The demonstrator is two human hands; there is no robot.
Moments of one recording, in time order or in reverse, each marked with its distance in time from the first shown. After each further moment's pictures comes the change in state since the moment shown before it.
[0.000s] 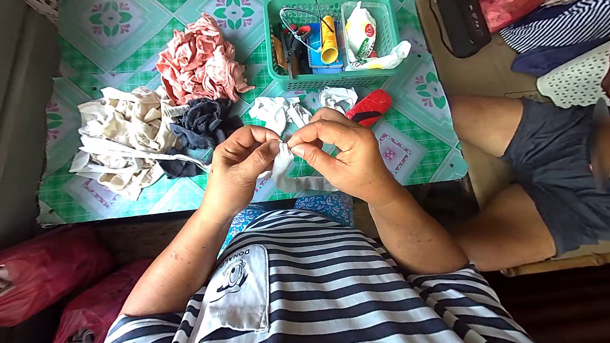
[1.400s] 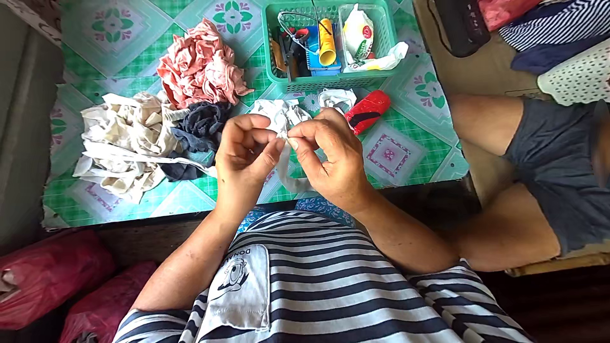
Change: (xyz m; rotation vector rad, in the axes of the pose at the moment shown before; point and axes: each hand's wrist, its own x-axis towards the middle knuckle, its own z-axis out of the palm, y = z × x) left_hand 0.005 -0.013 0.008 0.278 0.083 0.250; right_hand -0.003 0.001 0.025 -0.259 0.228 -0.088
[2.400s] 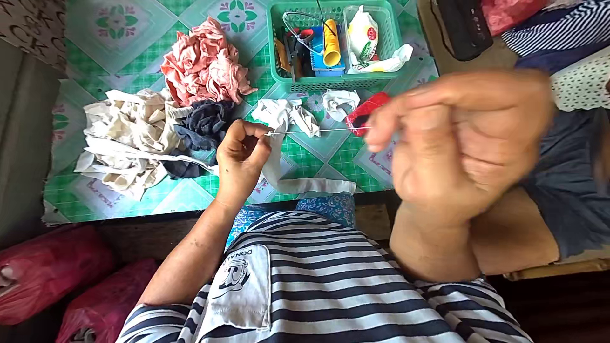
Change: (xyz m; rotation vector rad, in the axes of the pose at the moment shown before) left_hand 0.004 -0.034 -0.017 0.143 0.094 0.027; right_hand 0.023 -0.018 -0.069 0.351 0.082 -0.088
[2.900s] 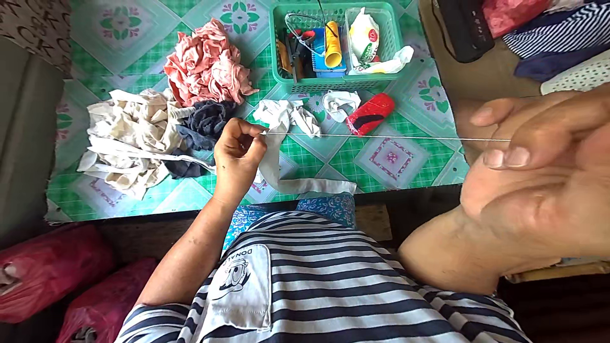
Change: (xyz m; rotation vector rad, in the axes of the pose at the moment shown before) left_hand 0.002 -0.004 -0.005 0.006 0.034 -0.033; right_hand -0.016 -0.016 -0.054 -0.109 0.270 0.011
